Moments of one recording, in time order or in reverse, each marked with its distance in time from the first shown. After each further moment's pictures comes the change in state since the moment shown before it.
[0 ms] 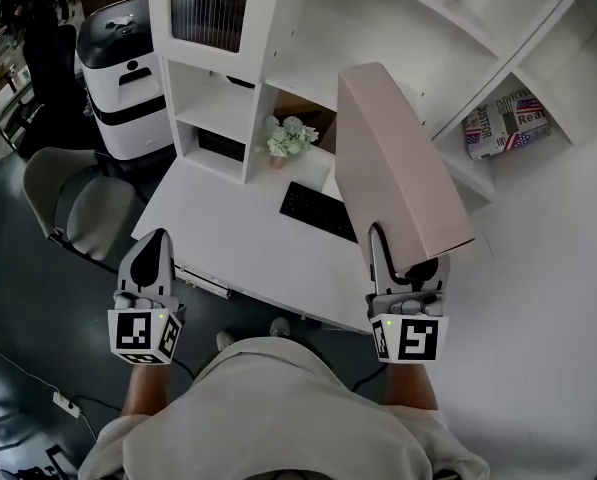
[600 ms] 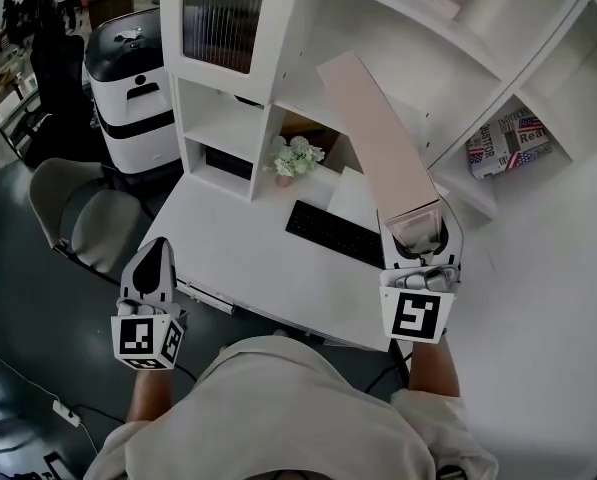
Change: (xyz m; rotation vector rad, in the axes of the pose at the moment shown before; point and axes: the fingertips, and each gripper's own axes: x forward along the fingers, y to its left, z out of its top) left arm 0.008 0.023 0.008 -0.011 -0.024 0.039; right arm 0.061 -0.010 0.025 -0.398 0.069 0.006
